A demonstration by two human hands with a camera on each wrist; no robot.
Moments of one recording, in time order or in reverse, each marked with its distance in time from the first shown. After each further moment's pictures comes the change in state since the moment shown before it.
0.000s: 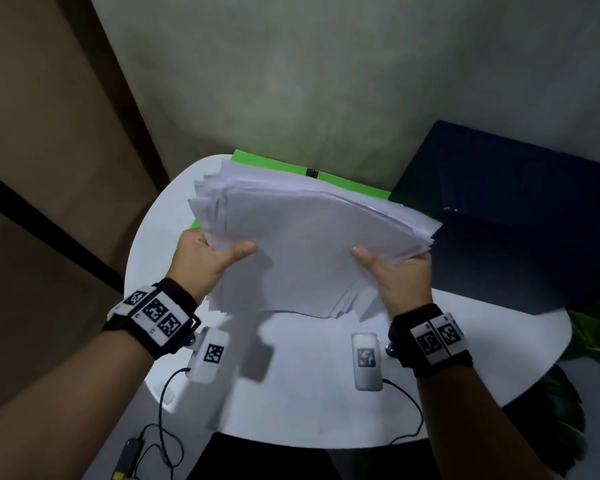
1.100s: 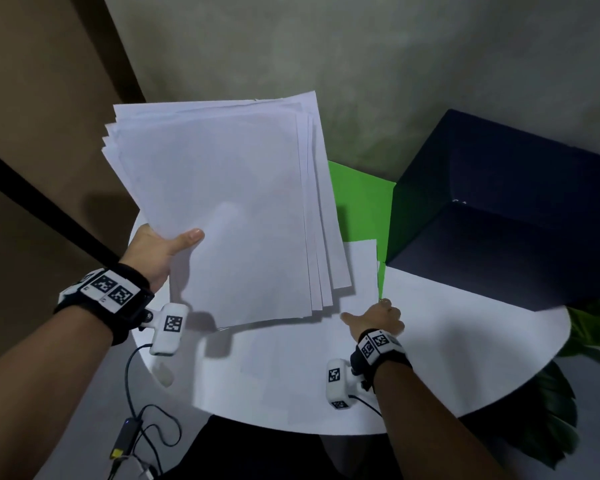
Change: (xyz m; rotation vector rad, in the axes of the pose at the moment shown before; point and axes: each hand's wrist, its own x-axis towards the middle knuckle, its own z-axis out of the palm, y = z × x) left_hand -0.018 0.032 -0.029 -0.076 0.237 -0.329; right_hand -0.030 0.155 -0.016 -1.237 0.013 0.813
